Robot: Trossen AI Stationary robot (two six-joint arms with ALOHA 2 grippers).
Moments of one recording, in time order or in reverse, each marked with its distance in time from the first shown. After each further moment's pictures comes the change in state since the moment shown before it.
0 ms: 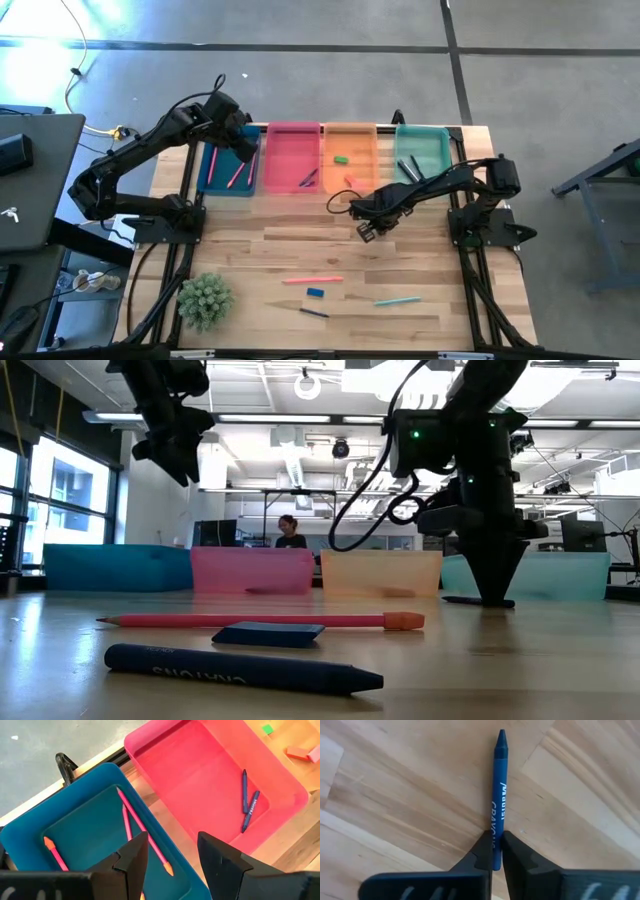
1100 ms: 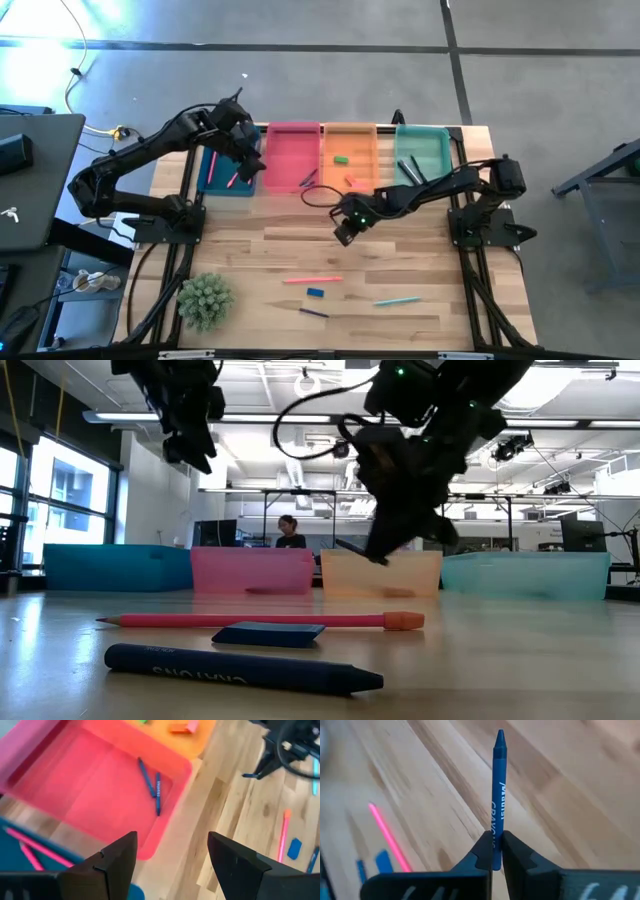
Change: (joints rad) left arm -0.119 0.003 -0.001 0.024 0.346 0.181; right arm 0.020 -0.050 -0.002 0.571 -0.052 -0.156
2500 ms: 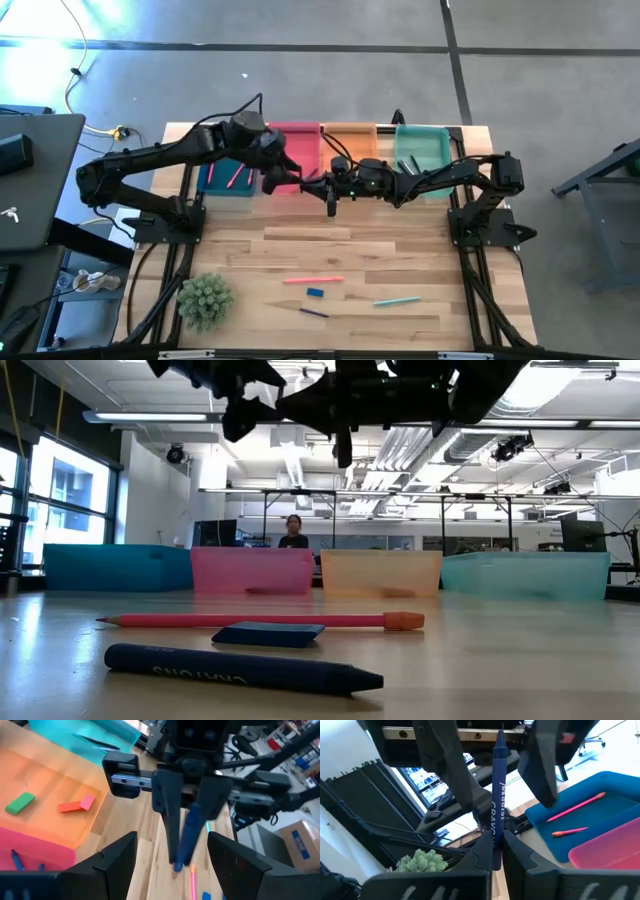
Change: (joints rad) left arm -0.289 0.074 0.000 0.525 0.153 -0.344; right arm -0.114 -0.002 0.002 0.938 0.006 -0.325
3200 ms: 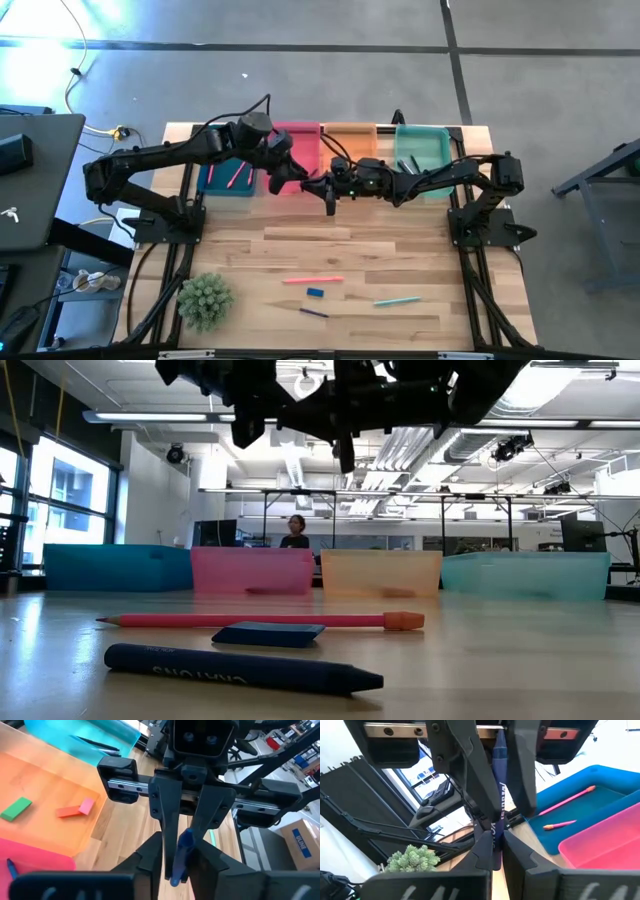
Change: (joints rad) left arm 0.000 0.055 0.000 0.058 0.004 0.013; right arm -0.005 0.000 0.000 -0.042 0.014 -0.004
